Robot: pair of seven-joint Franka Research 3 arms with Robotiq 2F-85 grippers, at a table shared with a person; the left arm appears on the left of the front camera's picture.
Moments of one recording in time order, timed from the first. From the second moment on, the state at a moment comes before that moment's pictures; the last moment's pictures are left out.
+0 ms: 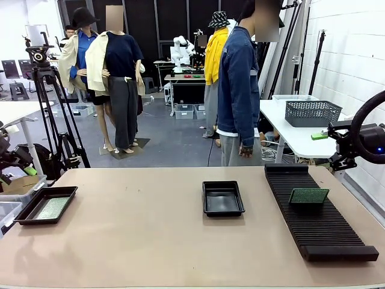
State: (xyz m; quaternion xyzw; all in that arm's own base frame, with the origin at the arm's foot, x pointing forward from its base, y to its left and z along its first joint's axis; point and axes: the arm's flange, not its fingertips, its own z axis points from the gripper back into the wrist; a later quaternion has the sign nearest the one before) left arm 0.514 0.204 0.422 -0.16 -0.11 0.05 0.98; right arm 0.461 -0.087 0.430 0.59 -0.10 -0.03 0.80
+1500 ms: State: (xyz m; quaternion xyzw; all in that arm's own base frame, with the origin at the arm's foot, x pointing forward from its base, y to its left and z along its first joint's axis) left arm 0.483 0.234 0.490 -0.39 -0.09 0.03 0.91; right arm 0.461 -0.087 0.430 0.59 -0.10 -0.03 0.80
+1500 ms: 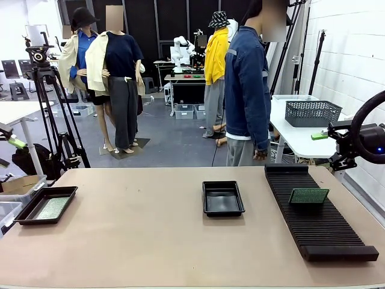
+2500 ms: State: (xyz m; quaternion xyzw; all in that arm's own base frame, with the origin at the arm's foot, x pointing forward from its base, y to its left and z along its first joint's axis) left arm 0.478 0.313 0.441 -0.61 -0.10 -0.01 0.79; right arm 0.461 -0.087 0.430 0.59 -0.10 -0.03 0.80
